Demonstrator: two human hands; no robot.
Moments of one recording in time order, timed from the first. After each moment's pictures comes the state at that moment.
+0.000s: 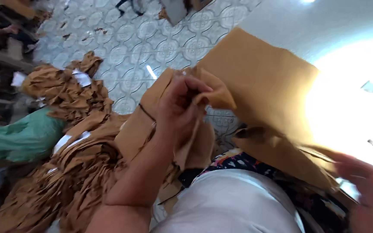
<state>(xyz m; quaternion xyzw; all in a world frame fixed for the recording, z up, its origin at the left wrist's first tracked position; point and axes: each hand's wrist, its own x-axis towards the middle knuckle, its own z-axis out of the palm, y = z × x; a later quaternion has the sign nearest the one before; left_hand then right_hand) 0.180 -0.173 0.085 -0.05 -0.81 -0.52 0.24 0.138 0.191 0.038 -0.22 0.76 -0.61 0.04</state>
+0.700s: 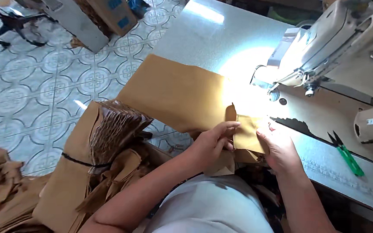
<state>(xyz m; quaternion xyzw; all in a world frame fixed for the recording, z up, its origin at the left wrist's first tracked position) 0.120 -0.031 0.027 -0.14 -0.80 -0.57 -0.15 0.098 0.187 0.020 0.15 0.64 -0.75 0.10</state>
